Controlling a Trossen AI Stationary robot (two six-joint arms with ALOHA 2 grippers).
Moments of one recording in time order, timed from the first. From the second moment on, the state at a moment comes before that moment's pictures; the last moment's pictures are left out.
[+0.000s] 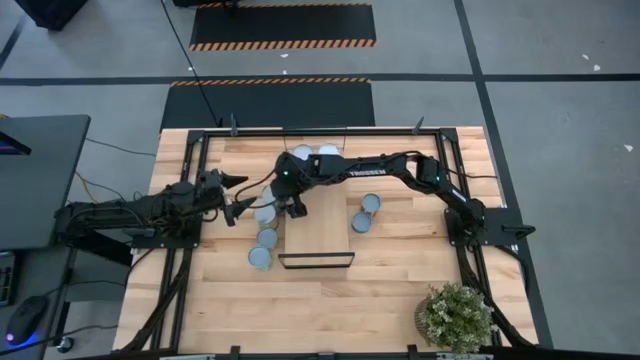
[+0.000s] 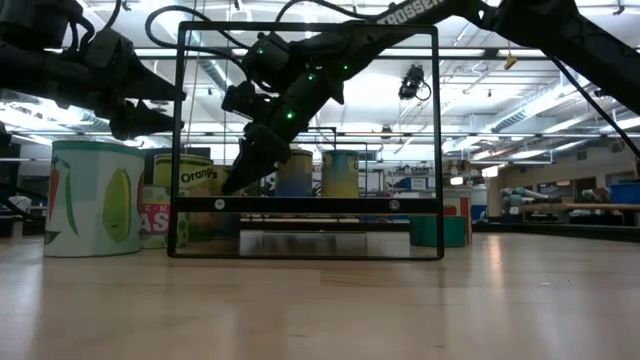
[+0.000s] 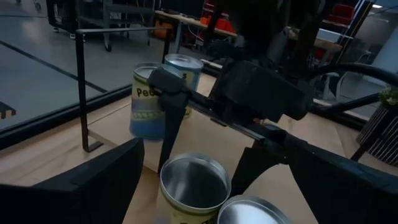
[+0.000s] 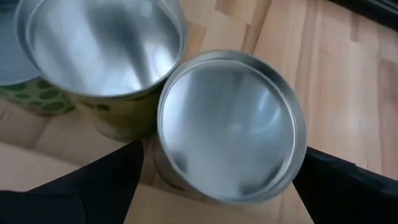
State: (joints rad) left arm 0.12 0.27 0.10 0.04 -0.29 -0.28; right arm -0.19 2.32 1.93 -0.44 -0.13 -0.50
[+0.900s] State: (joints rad) left arm 0.12 0.27 0.10 0.17 -0.43 -0.11; right arm -0.15 2.32 2.21 -0.72 0.01 -0.44
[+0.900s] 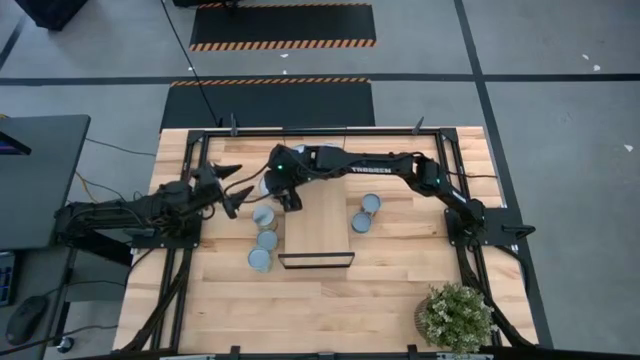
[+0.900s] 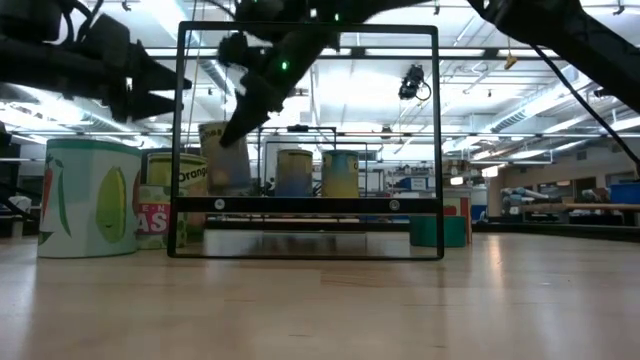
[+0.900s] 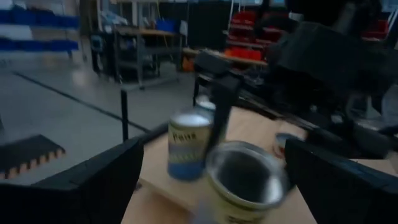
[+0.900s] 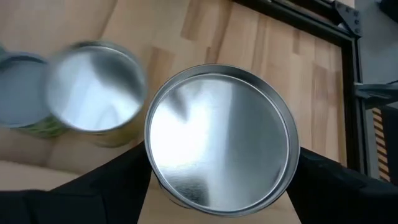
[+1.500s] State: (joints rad) left arm 0.12 0.27 0.10 0.30 -0.45 0.16; right arm -0.13 2.29 2.24 -0.96 0.09 -0.17
